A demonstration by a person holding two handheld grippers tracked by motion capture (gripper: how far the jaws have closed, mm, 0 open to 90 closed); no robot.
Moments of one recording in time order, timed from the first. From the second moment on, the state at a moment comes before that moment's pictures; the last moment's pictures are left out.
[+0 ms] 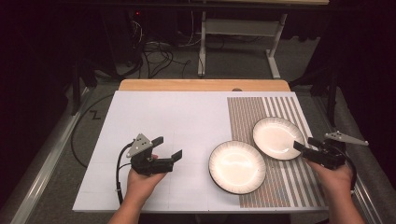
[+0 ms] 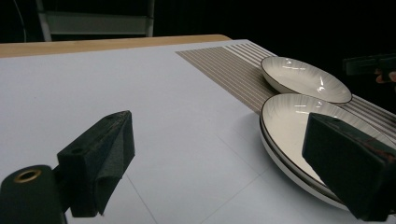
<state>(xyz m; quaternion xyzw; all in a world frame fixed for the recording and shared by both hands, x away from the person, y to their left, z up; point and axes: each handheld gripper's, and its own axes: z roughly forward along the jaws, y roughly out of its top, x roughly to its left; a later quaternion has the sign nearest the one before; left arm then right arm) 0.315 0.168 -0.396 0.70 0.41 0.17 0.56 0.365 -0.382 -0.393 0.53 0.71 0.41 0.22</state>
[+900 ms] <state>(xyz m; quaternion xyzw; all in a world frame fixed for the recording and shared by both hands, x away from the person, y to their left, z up) 0.303 0.188 -0.398 0.70 0.41 0.20 0.55 0.302 -0.277 -0.373 0.40 0.74 0.48 0.25</state>
